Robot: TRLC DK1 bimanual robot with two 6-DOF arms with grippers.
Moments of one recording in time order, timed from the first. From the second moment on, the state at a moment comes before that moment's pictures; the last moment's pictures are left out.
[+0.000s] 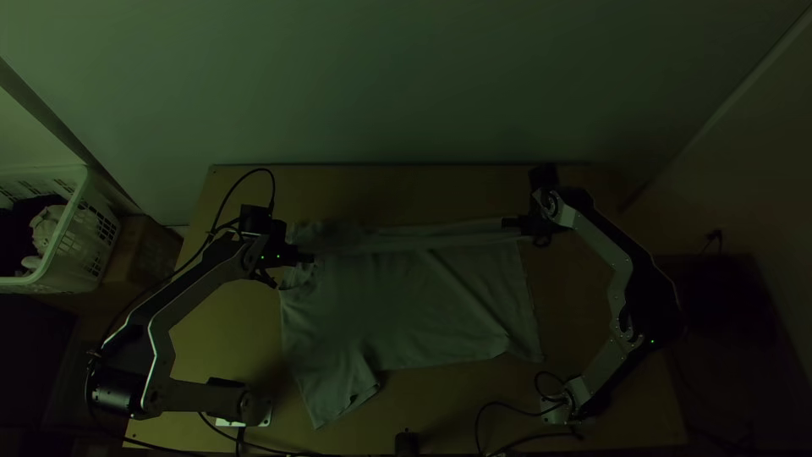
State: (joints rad) left arm -0.13 1.44 0.96 -0.43 0.05 -0.03; right arm 0.18 1.83 1.40 -0.77 0.17 0.20
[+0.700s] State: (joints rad) left arm -0.13 1.20 0.92 -0.50 0.10 -0.03; right arm 0.21 1.56 1.27 -0.84 0.18 0.13
